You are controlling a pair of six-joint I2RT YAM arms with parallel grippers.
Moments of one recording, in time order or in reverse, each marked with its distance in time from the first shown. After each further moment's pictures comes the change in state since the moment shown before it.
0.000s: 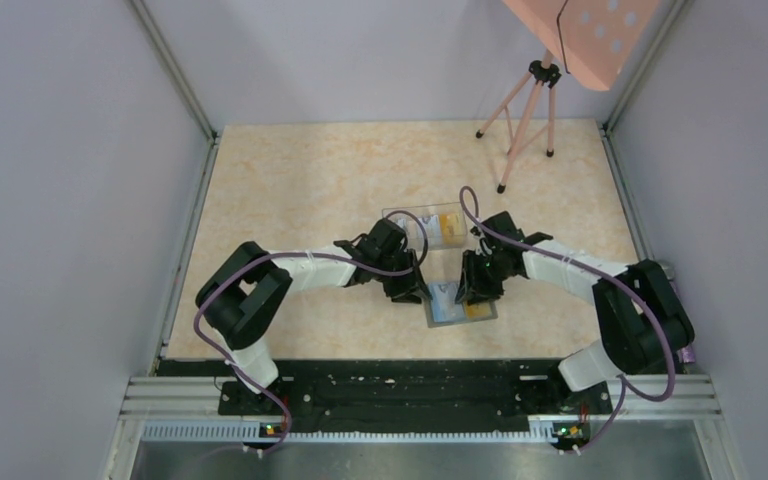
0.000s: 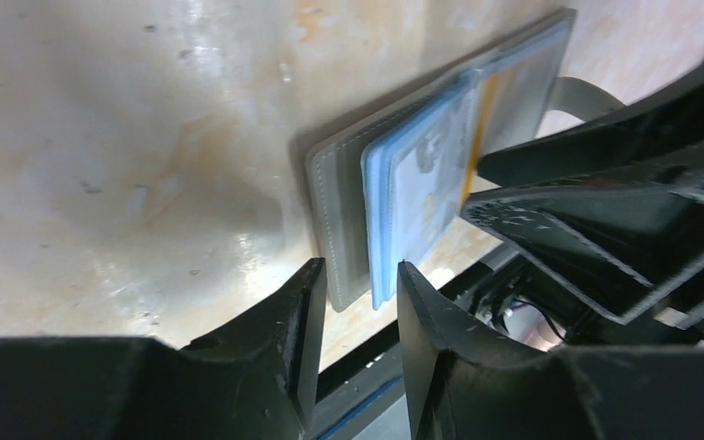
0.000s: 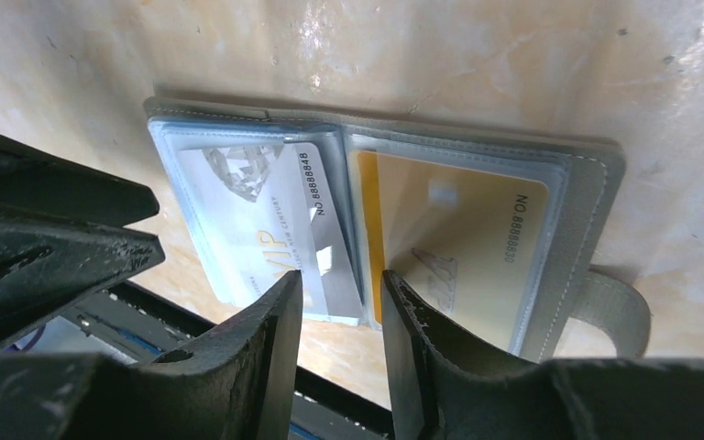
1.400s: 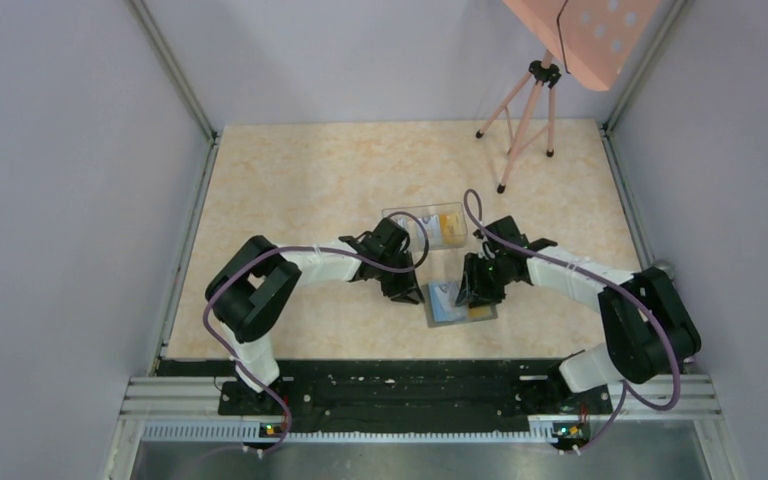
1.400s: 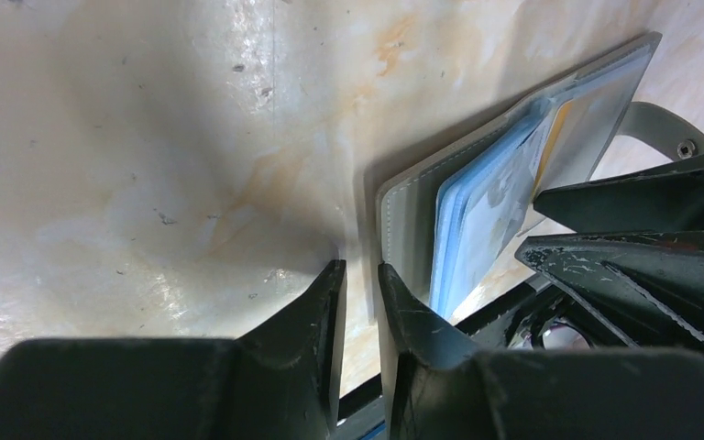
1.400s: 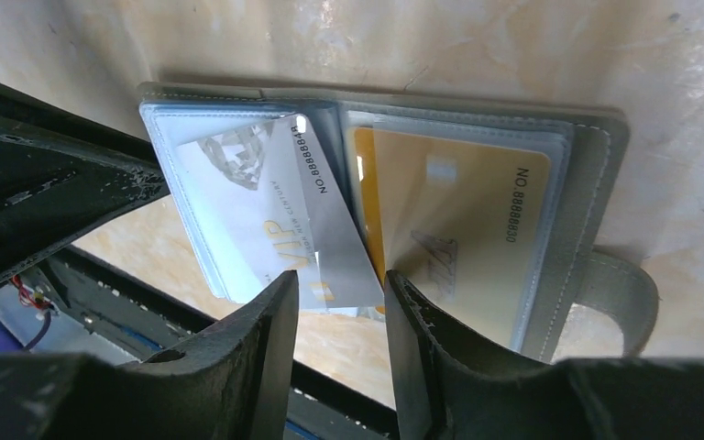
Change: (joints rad) left arm 0.012 0.061 0.050 -0.072 -0.028 0.052; right arm -0.006 -0.042 -0.051 0.029 -0.005 0.017
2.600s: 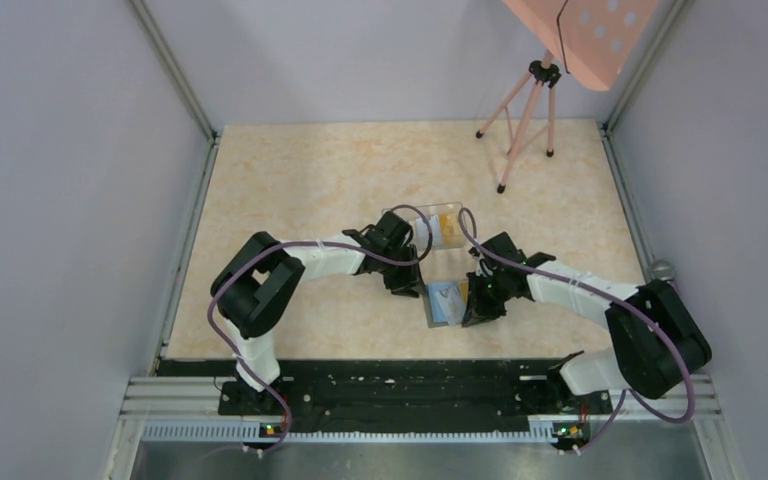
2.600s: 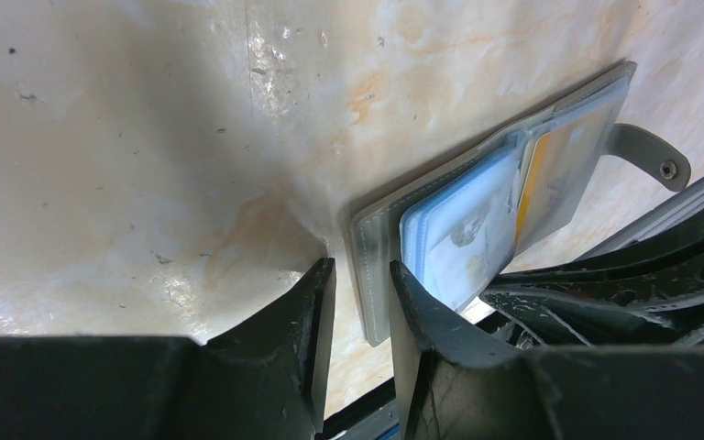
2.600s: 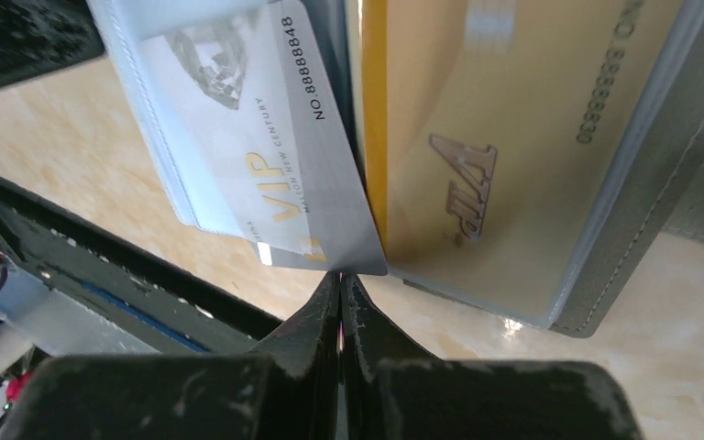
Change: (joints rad) left arm 0.008 0.035 0.069 -0.031 -0.019 0.042; right arm 0.087 -0.057 -0.089 -0.047 -0.027 0.005
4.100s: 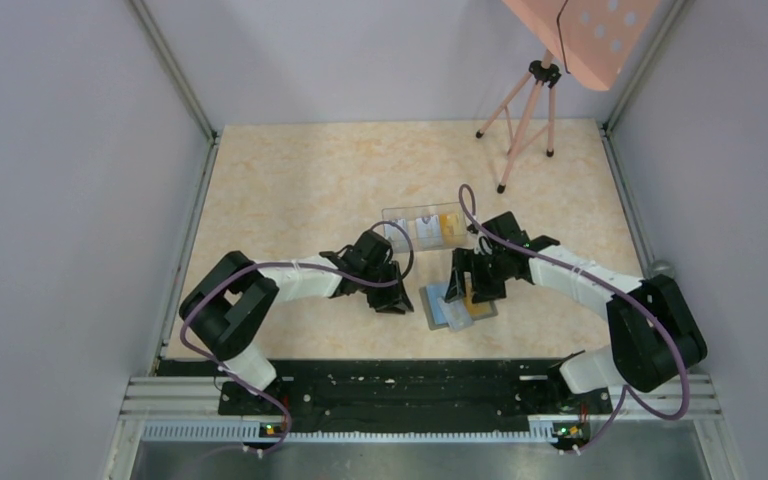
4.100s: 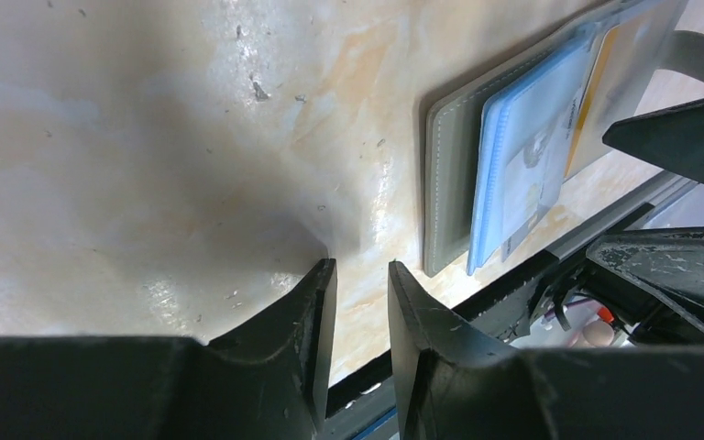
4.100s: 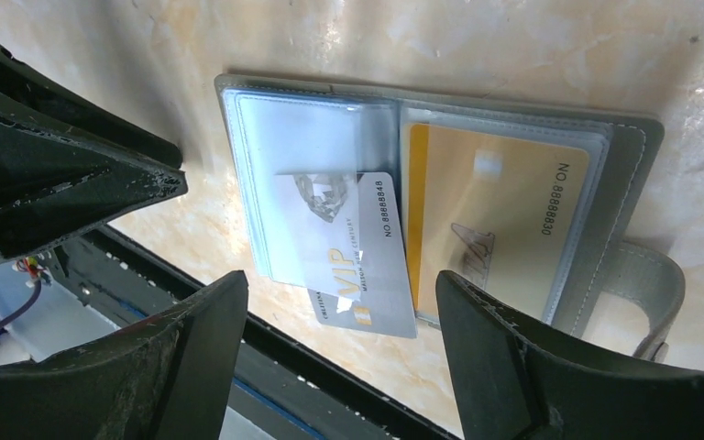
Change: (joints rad) left arm 0.005 -0.196 -0.266 0.113 0.016 -0.036; right arm -0.059 0.019 0.122 0.035 -0.019 -0.077
